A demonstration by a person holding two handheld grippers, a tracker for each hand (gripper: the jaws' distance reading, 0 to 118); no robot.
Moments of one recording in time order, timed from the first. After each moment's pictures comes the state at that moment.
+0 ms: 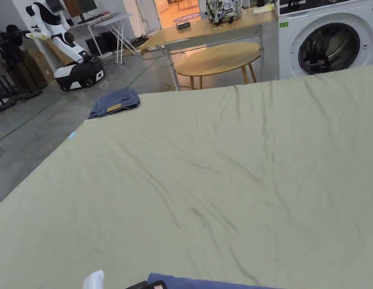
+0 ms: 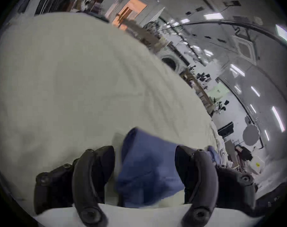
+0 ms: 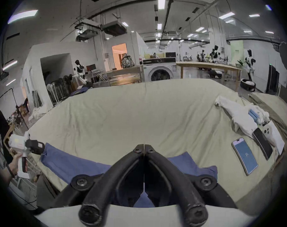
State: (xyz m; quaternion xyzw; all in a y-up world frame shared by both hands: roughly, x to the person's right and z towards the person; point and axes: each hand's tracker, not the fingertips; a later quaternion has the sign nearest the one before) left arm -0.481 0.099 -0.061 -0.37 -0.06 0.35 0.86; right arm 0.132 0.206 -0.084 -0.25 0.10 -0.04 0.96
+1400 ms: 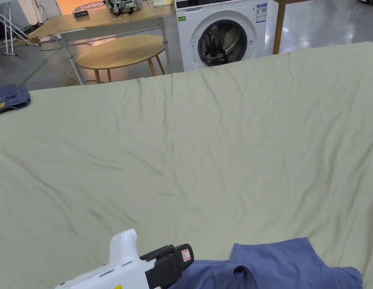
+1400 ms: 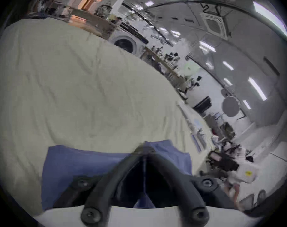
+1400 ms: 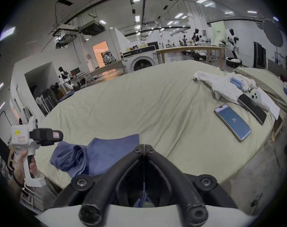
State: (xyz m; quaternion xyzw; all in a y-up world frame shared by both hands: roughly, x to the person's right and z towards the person) left arm -0.254 0.148 -0.144 -0.36 -0.22 0.27 0.86; right arm 0.169 0.184 -0.043 -0.30 0.03 -0.12 0.95
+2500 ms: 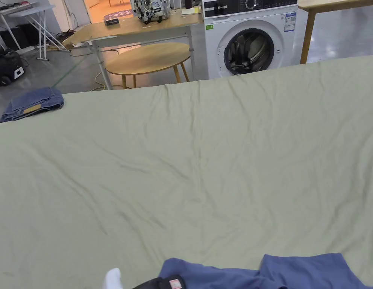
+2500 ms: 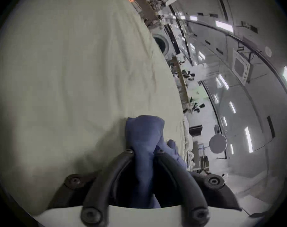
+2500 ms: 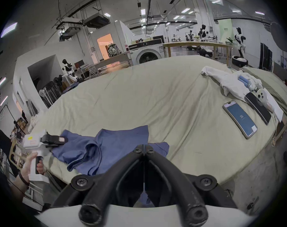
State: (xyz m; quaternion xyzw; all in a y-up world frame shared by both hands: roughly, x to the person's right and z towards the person) left arm -0.349 0.083 -0.125 -0.38 -0.17 0.48 0.77; right arm 0.147 0.191 -0.045 -0.33 0.06 -0.10 0.94
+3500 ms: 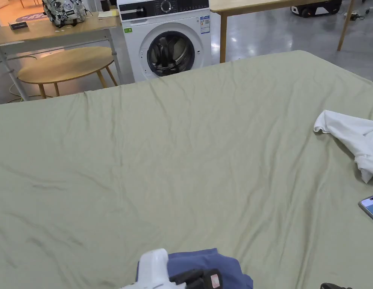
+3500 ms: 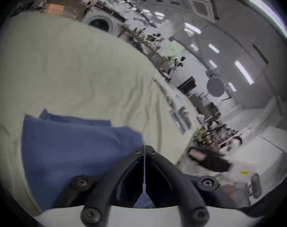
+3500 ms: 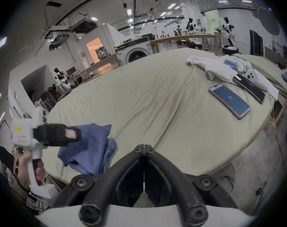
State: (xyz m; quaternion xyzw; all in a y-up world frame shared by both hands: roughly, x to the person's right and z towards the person) left arm -0.137 0.130 -0.148 -0.42 -0.34 0.24 0.81; right arm 0.183 0.166 -0.022 -0.34 0.02 -0.15 0.93
